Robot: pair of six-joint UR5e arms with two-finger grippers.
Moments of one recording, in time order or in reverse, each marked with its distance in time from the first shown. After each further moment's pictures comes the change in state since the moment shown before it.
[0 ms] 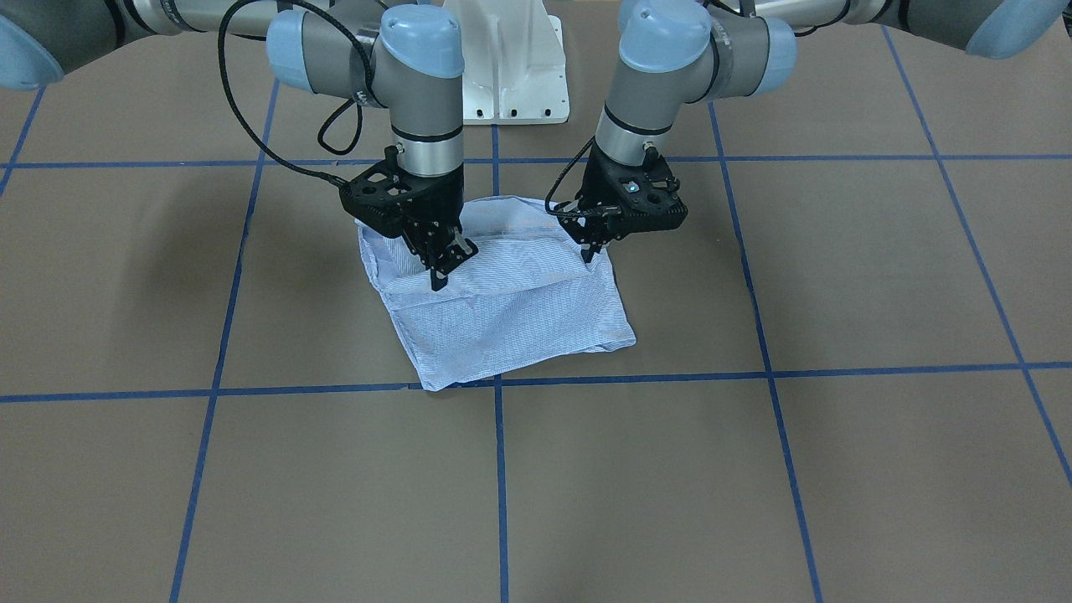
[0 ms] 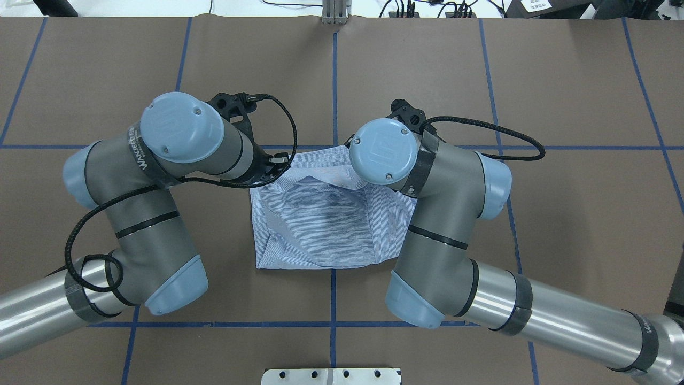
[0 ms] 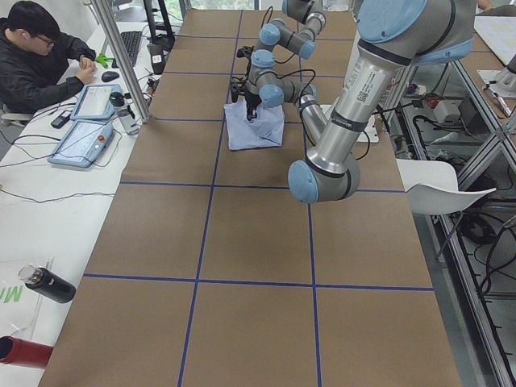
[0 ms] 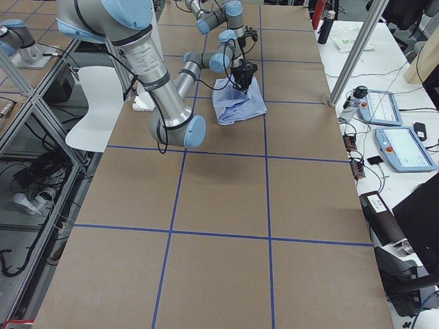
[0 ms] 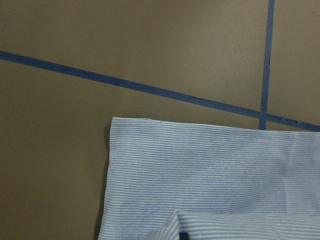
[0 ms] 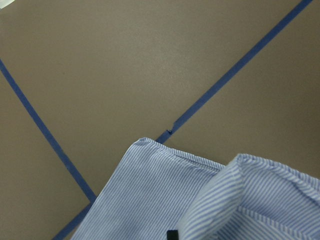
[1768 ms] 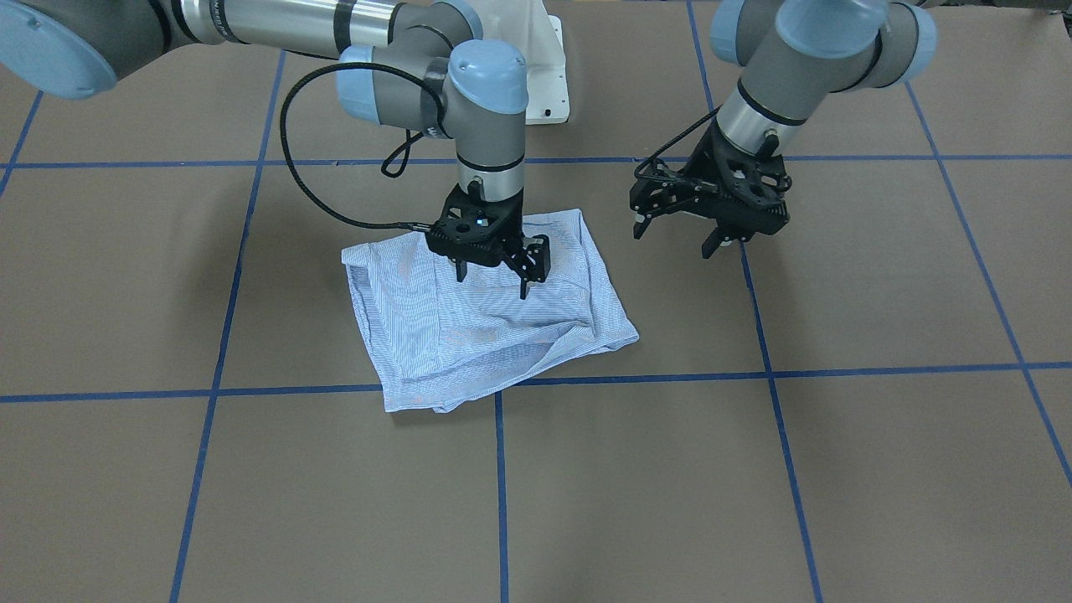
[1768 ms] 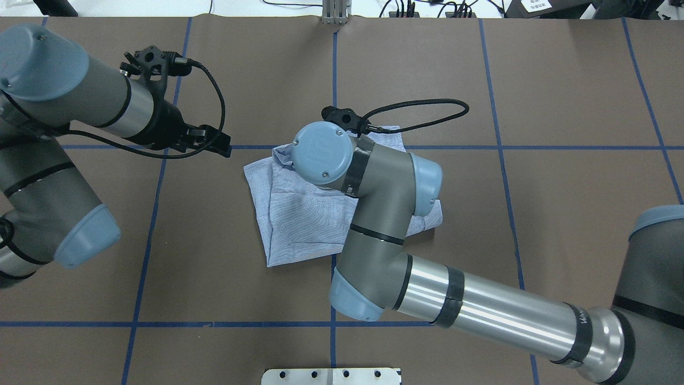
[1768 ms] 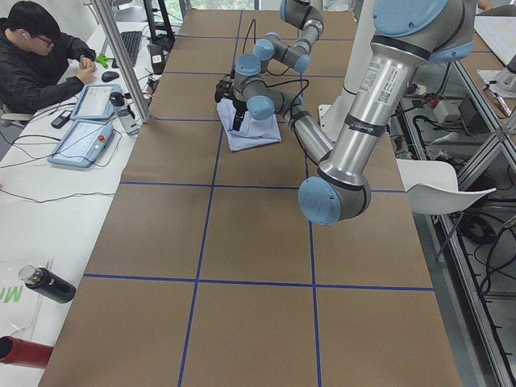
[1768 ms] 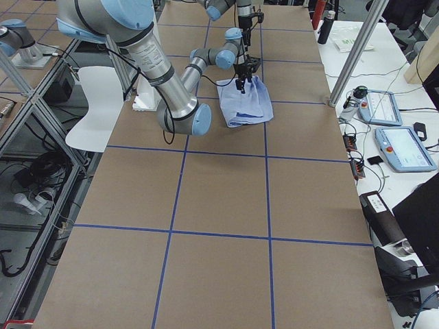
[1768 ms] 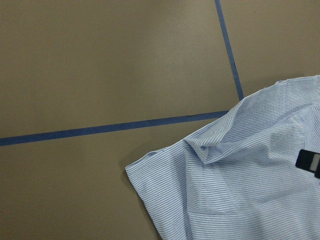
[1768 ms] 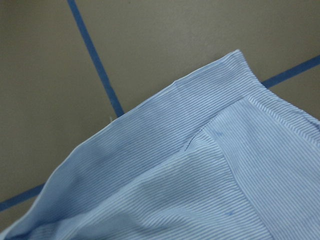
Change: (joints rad) left arm -0.226 0.203 -0.132 -0.107 -0.287 0.513; right arm -0.062 0.185 -0.252 0.054 0.031 -0.389
